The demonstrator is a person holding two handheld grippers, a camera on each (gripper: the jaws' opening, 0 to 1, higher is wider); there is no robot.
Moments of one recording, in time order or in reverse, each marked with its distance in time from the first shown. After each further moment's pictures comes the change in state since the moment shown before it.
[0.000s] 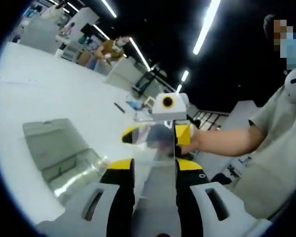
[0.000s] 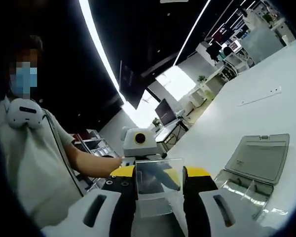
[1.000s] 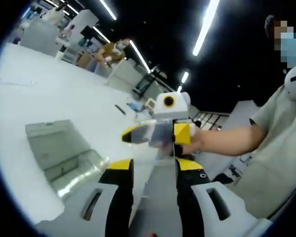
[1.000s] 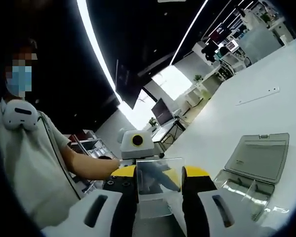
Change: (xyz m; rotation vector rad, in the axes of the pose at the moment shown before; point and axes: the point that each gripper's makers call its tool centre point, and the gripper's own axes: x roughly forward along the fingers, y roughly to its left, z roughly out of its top) left arm -0.005 0.001 -0.001 0.028 -0.011 0.009; right arm 0.009 -0.001 0.001 0.007 0.008 -0.040
